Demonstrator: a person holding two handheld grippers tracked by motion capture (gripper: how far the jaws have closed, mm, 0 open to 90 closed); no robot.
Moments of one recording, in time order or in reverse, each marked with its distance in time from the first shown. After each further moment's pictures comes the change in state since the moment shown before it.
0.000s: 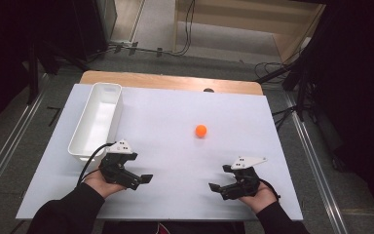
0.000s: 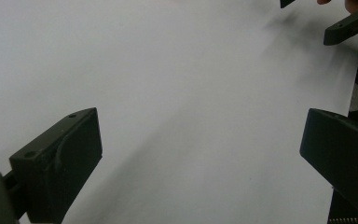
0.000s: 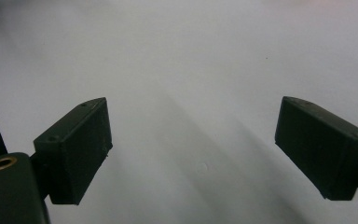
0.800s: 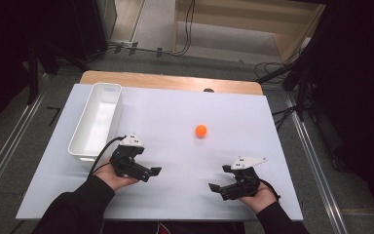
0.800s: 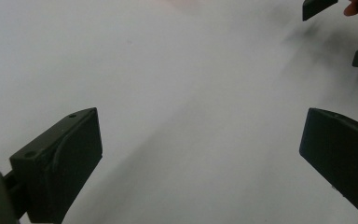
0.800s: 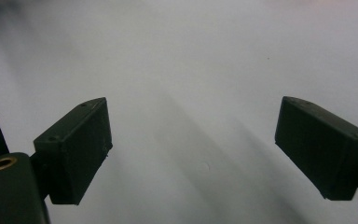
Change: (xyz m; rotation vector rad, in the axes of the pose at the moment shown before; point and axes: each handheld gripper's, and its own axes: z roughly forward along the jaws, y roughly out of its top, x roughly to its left) left arm 0.000 0.022 0.021 0.013 0.046 -0.007; right arm 0.001 0.000 0.000 0.001 0.004 -0.003
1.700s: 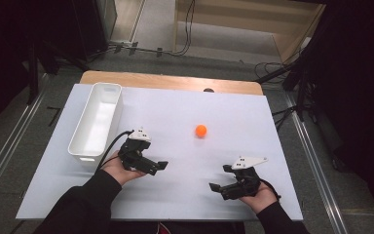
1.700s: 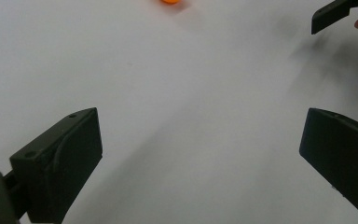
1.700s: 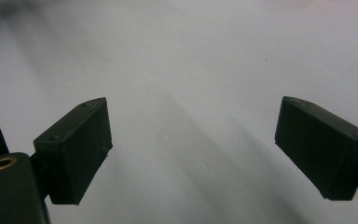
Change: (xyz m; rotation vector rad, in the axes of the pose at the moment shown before) left arm 0.002 0.019 0.015 0.000 0.007 0.007; right arm -0.001 0.000 -0.001 -0.010 -0.005 -0.003
